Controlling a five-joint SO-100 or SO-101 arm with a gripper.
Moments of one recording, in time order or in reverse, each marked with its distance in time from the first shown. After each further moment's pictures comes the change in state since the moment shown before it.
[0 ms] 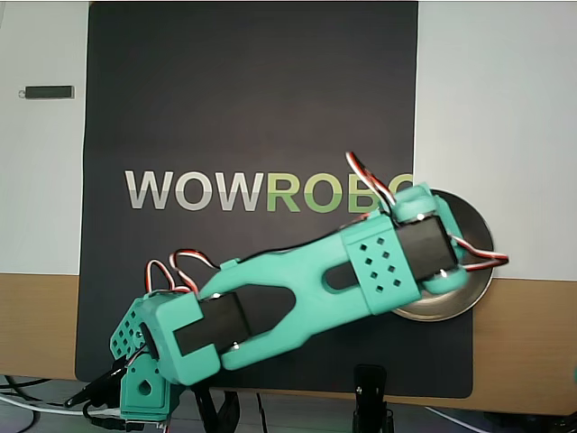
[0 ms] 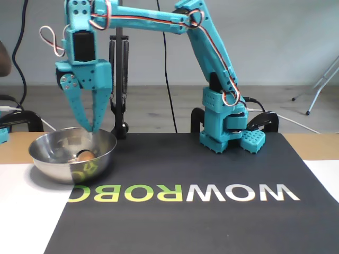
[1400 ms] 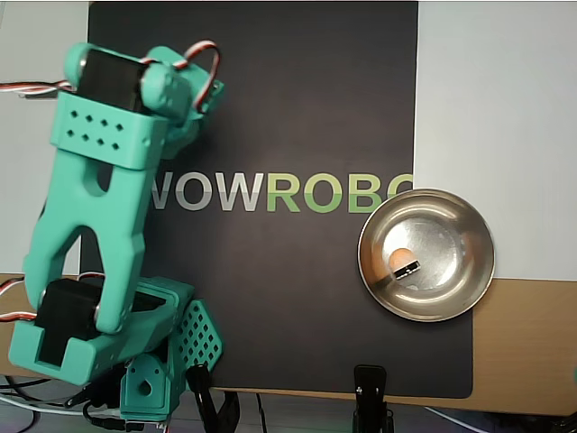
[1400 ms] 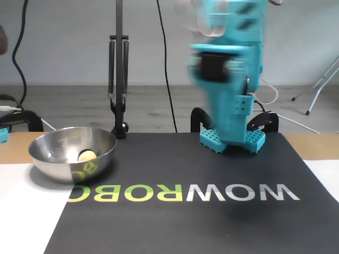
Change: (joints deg) arm -52.7 27.3 24.8 0.0 18.2
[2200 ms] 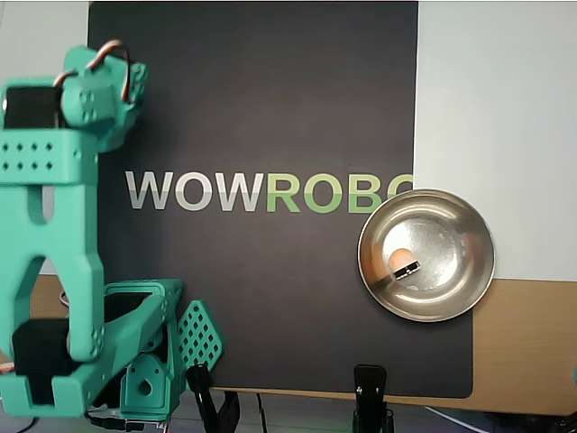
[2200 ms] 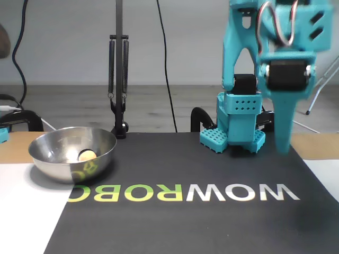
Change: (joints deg) arm -16.2 14.8 25.6 -27.3 2.7
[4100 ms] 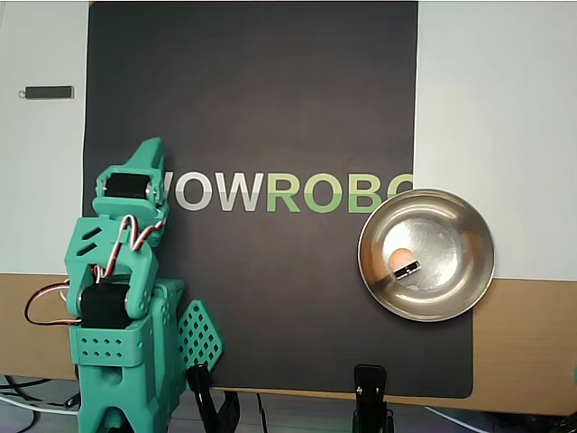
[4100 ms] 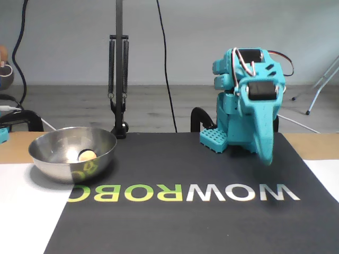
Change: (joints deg) arm 3.1 87.9 74.0 -21.2 -15.3
